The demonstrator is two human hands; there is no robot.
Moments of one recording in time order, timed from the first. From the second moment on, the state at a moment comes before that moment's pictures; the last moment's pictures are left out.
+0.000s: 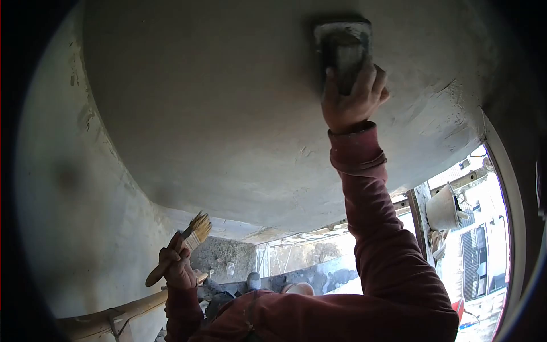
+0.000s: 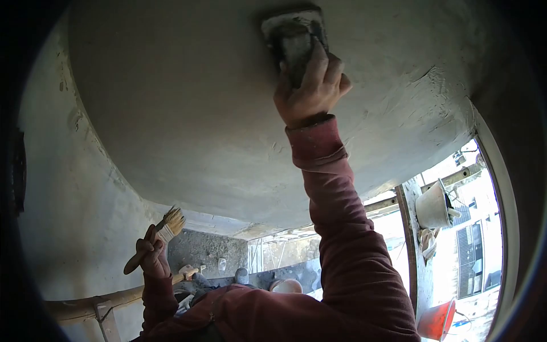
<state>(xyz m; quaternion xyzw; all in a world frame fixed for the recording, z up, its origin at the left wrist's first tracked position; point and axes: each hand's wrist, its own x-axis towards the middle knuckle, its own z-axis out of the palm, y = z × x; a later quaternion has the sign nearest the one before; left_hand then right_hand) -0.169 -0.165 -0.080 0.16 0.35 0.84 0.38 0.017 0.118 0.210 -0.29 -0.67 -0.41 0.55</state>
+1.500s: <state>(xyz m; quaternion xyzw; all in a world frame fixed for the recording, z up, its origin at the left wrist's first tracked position) -0.166 -0.189 -0.073 0.17 0.25 0.86 0.41 -0.052 0.102 0.113 -0.24 -0.85 -0.36 0.30</state>
